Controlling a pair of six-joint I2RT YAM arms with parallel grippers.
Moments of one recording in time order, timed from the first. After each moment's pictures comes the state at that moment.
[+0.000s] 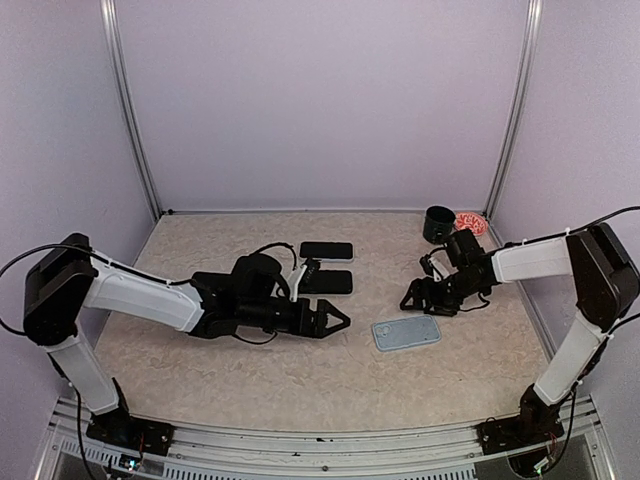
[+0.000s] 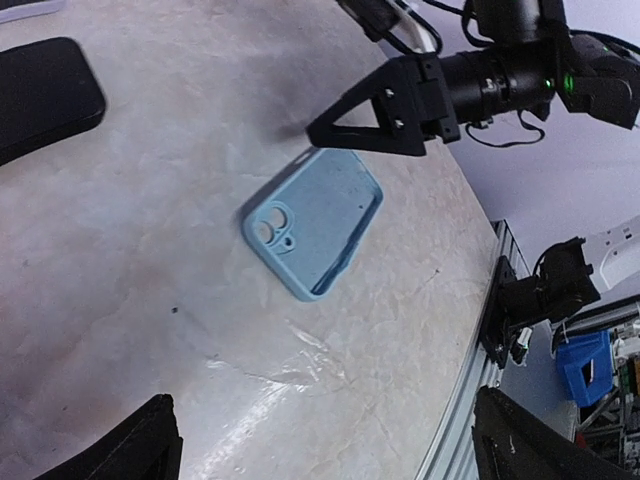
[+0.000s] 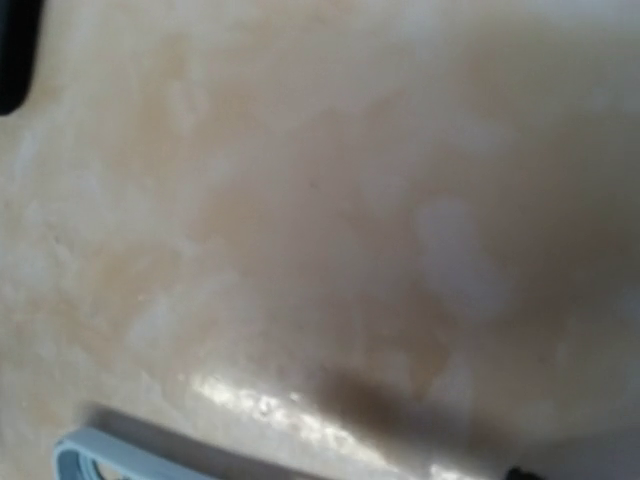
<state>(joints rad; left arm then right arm) -0.93 1.69 0.84 0.36 0.30 -0.65 0.36 1.68 0.88 -0.25 -0.38 0.36</state>
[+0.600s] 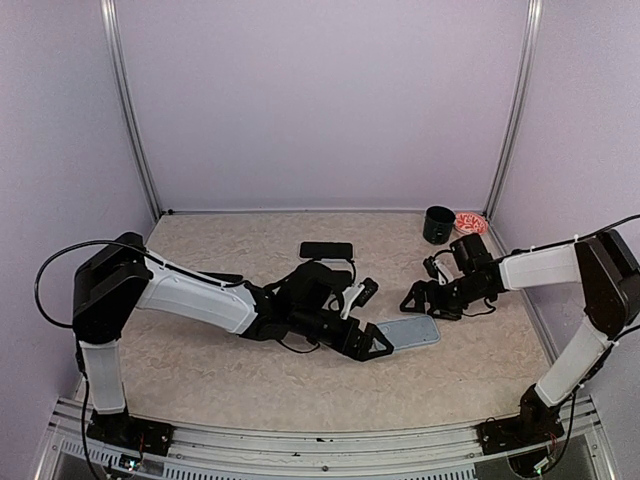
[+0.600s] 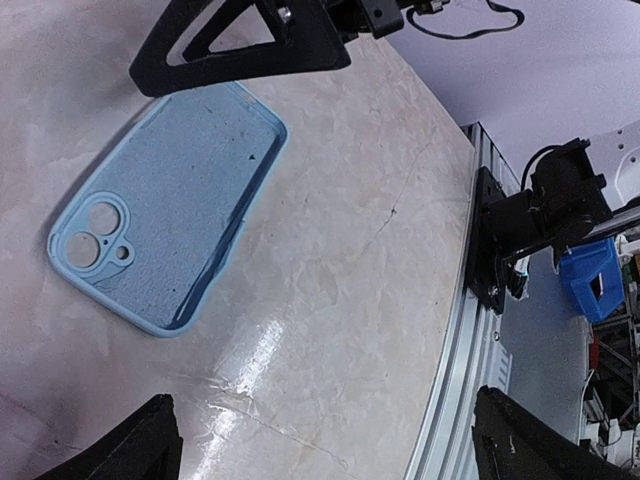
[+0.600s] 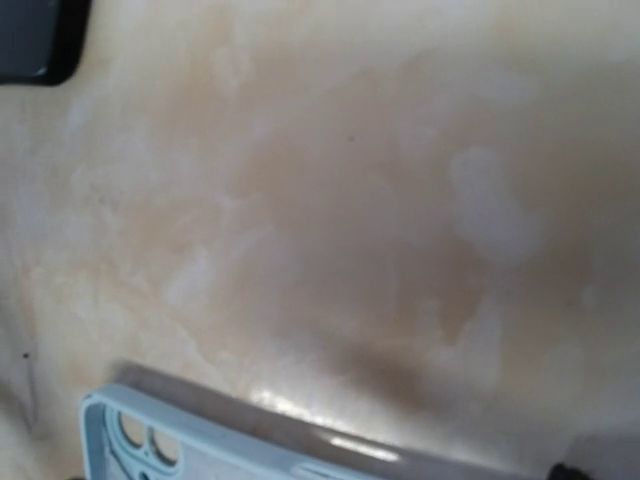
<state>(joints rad) -1.06 1.97 1.17 0.22 0.40 -0.52 0.34 1.62 0.80 -0.20 -0.44 0.37</state>
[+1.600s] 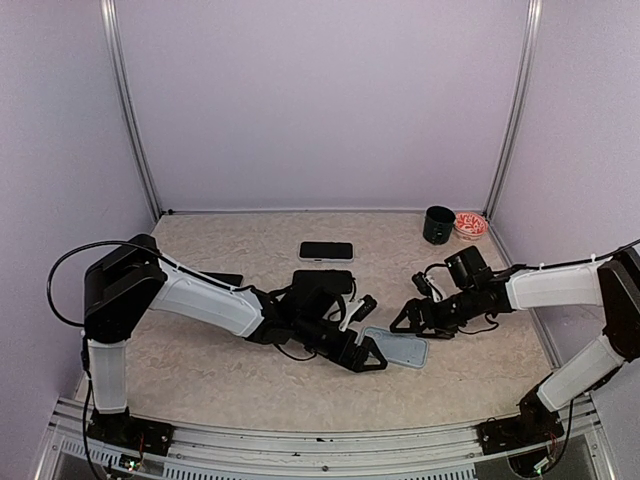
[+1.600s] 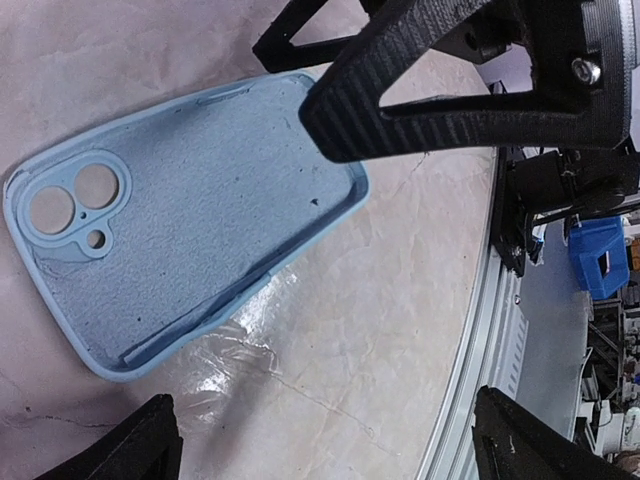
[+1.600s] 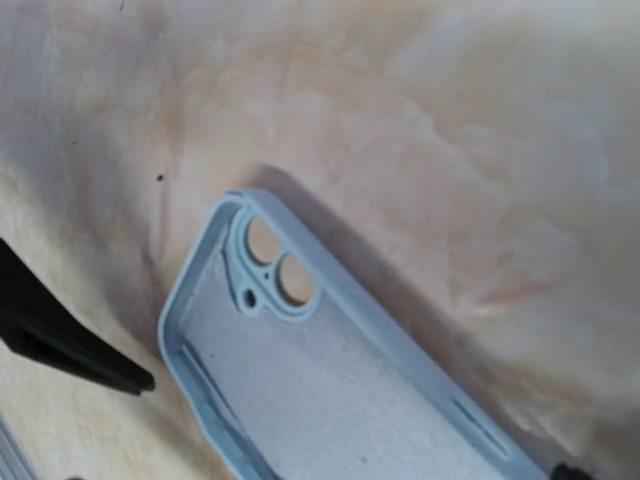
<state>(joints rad) -1.07 2.03 1.18 0.16 0.47 -0.52 0.48 1.46 0.67 -0.19 -0.55 0.43</state>
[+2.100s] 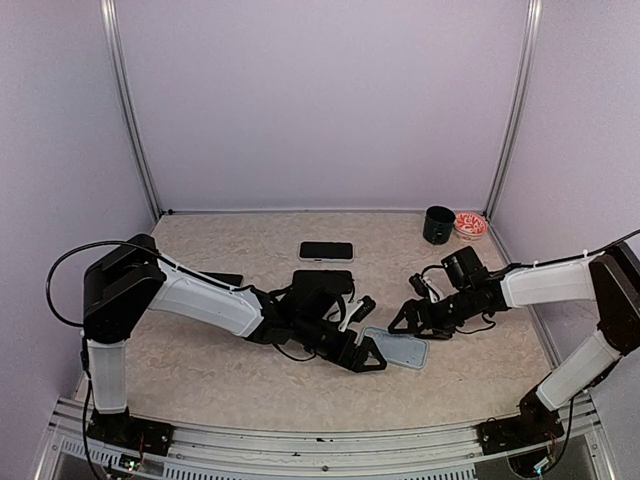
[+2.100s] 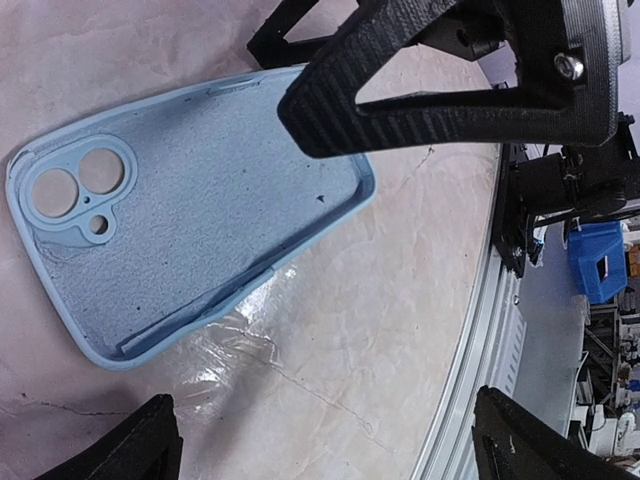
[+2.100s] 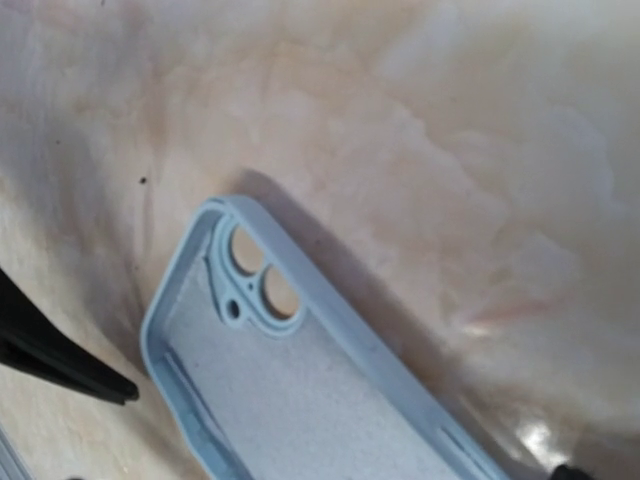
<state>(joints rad) -1.07 2.02 1.18 0.13 0.47 -0.55 0.48 1.51 0.69 -0.19 -0.55 0.42</state>
